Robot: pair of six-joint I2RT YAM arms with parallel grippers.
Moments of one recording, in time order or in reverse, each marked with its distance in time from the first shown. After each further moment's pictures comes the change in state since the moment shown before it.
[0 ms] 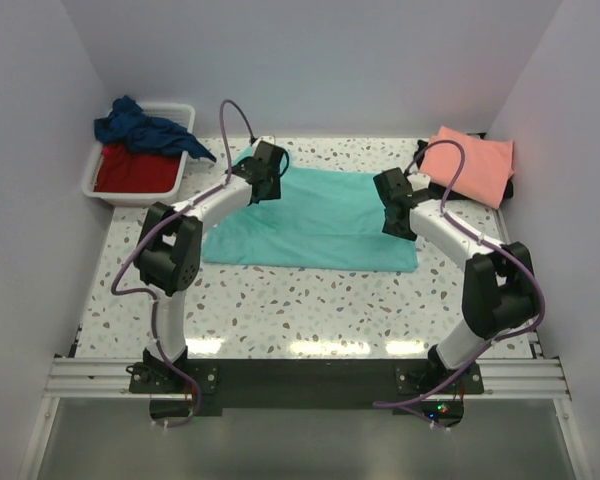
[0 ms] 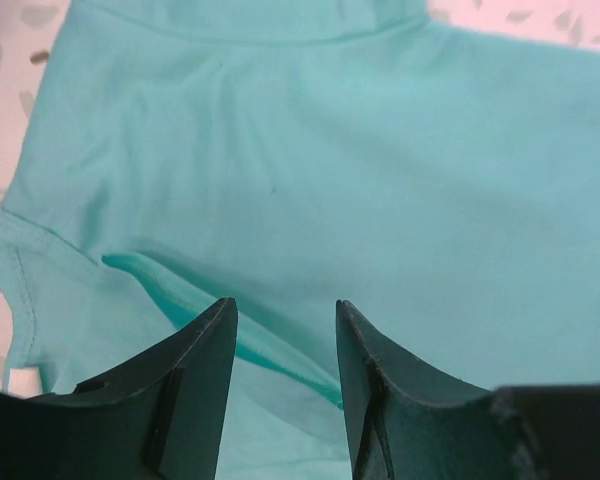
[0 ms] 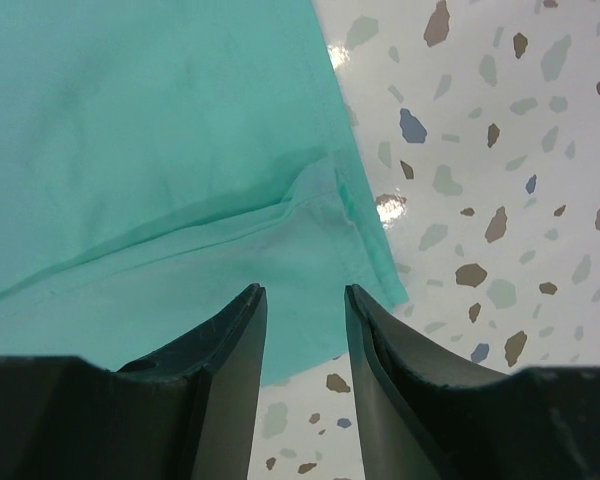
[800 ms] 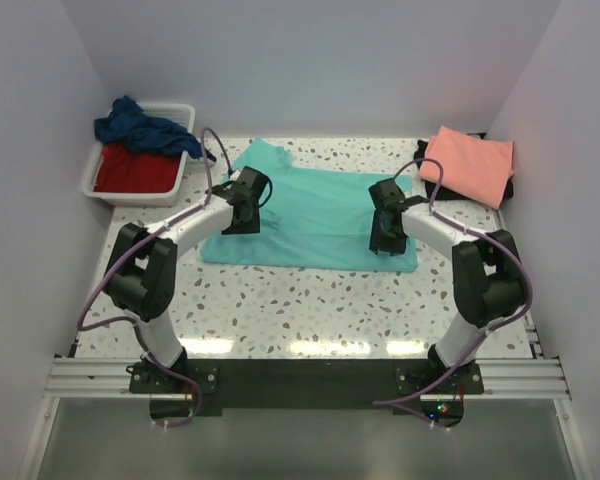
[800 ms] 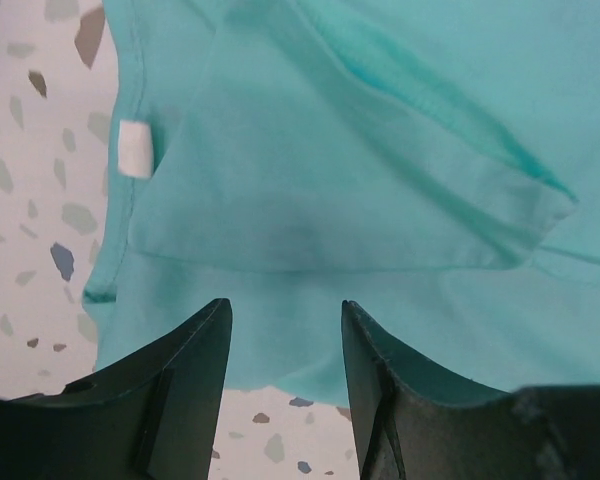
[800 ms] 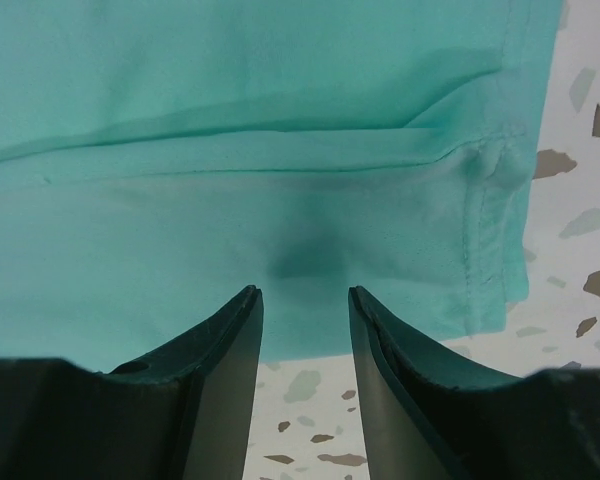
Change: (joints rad) left arm 0.006 -0.246 -0.259 -0.204 -0.030 -0.074; right arm 0.001 0.087 -0.037 0.047 -0.282 -0.116
